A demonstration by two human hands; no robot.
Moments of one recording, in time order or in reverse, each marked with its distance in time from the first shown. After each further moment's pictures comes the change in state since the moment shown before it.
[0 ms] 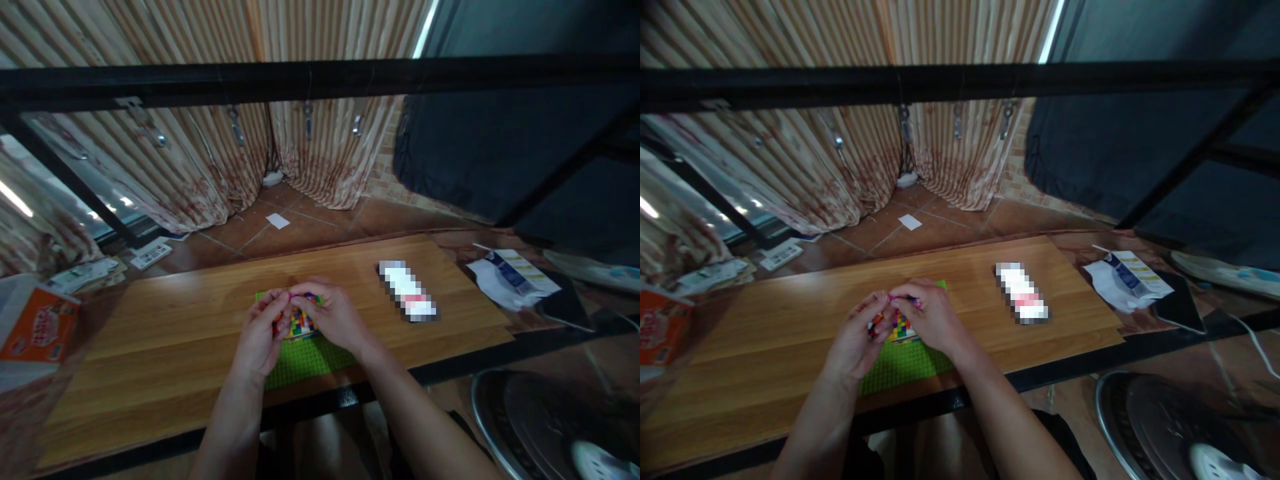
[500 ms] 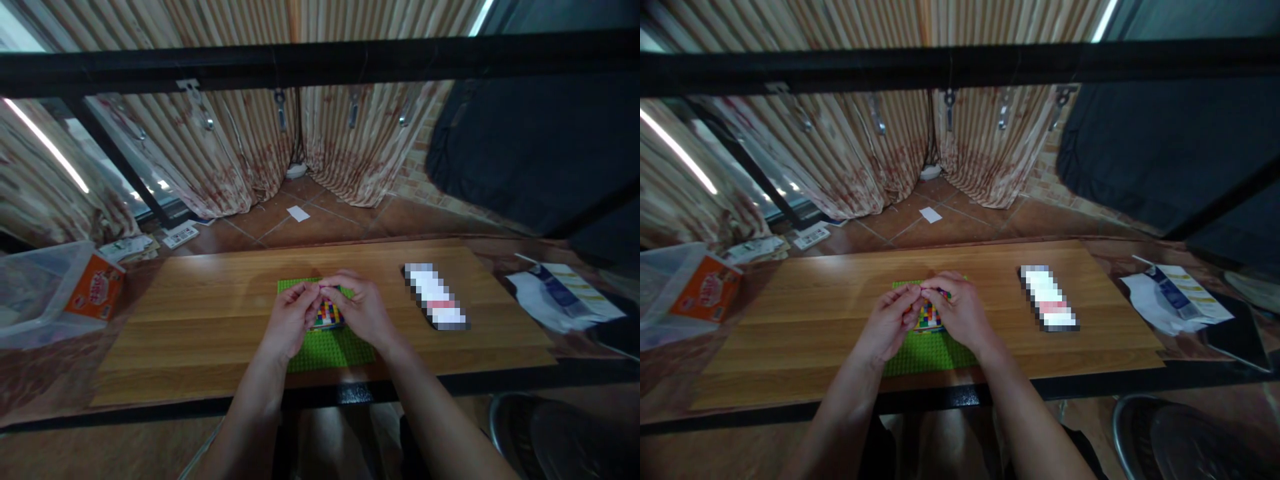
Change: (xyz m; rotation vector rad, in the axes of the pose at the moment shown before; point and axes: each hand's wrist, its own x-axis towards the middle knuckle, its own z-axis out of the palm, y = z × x) left_hand 0.000 -0.004 0.002 0.030 -0.059 -0.013; right_hand -0.002 0.007 -0.003 -0.021 0.016 -0.010
